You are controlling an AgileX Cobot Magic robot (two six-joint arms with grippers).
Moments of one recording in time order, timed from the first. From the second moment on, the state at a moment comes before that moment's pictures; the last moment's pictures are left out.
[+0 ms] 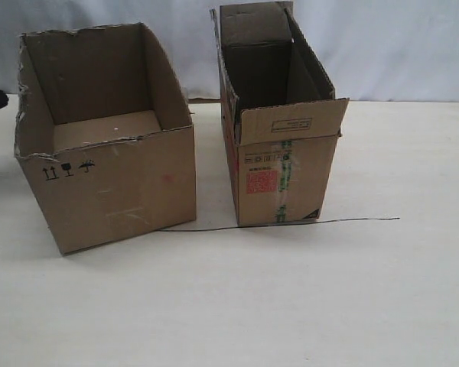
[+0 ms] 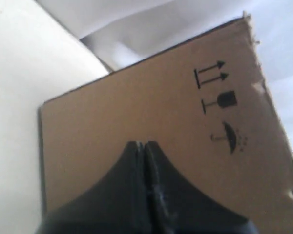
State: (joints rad) left arm 0.45 2.16 -1.29 -1.73 0.96 1.25; right arm 0.15 0.00 -0.01 -0.09 0.09 0.14
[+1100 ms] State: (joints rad) left arm 0.18 2.37 -1.50 -1.74 0.89 1.20; right arm 0.15 0.00 -0.01 -0.09 0.09 0.14
